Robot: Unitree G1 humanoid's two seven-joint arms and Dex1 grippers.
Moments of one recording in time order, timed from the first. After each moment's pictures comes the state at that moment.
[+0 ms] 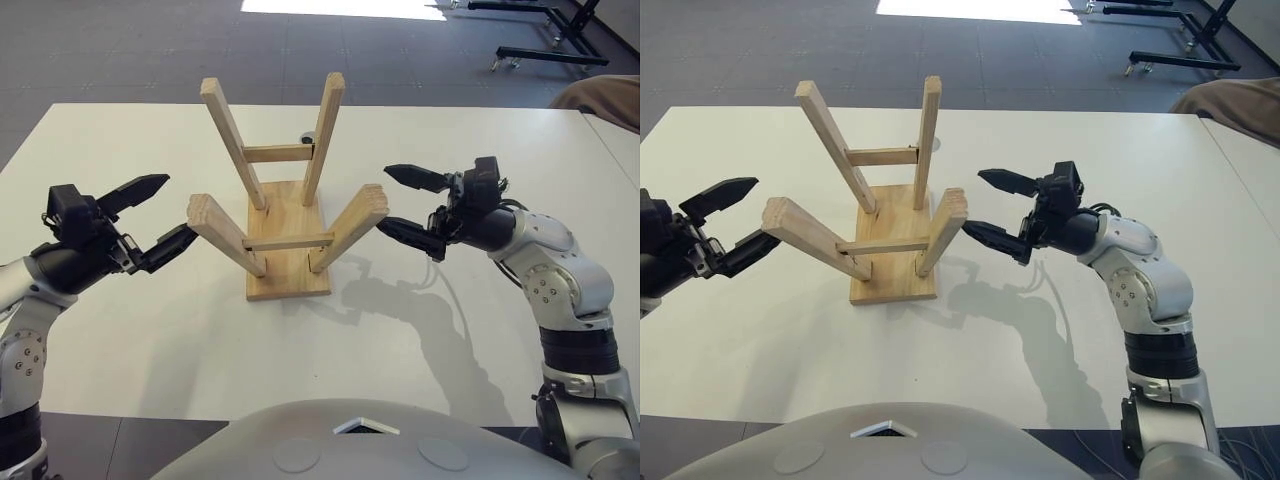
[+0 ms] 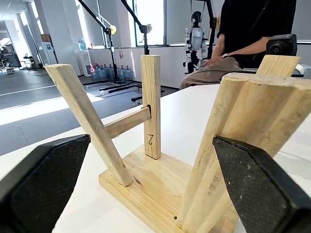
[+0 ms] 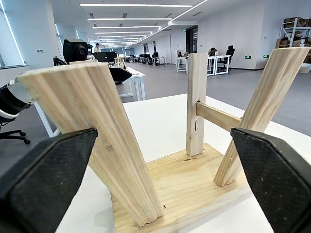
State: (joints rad) left arm 0.22 0.70 0.43 -0.47 -0.76 0.39 -0.89; right arm -0.18 -0.55 -0.04 -0.23 0.74 0.43 1.04
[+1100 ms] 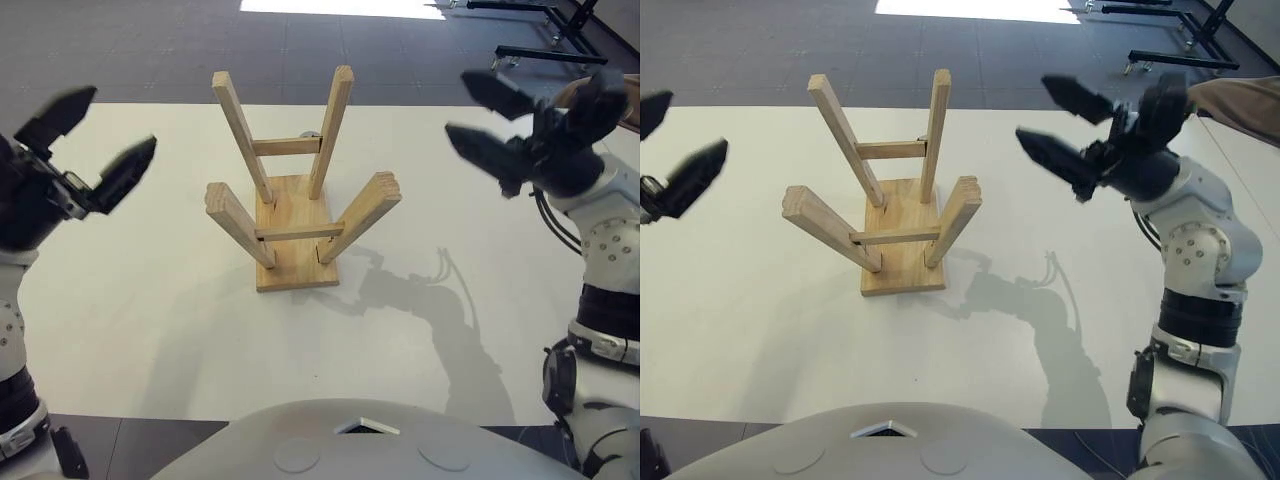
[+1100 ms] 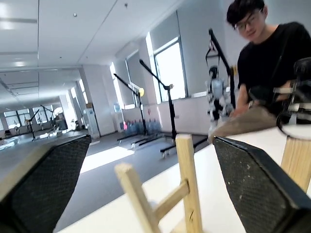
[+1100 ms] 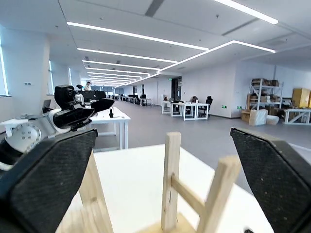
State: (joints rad) left arm -0.07 0.68 0.54 -0.49 -0.94 0.37 -0.73; right arm -0.47 -0.56 -0.28 -0.20 0.97 0.52 0.96
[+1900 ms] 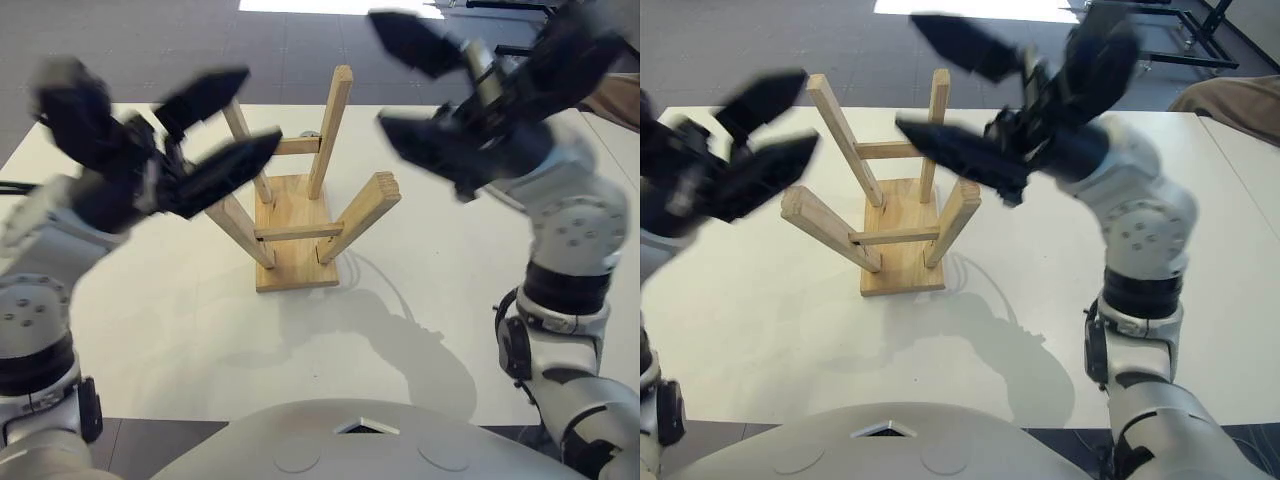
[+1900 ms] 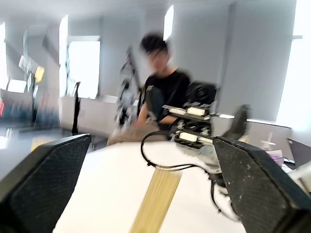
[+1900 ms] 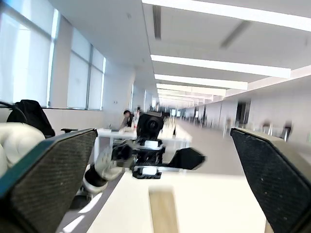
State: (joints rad) left arm -0.14 0.66 0.18 -0.55 -1.21 0.58 -0.62; right arm -0.42 -0.41 0.05 -0.30 0.98 0.50 0.98
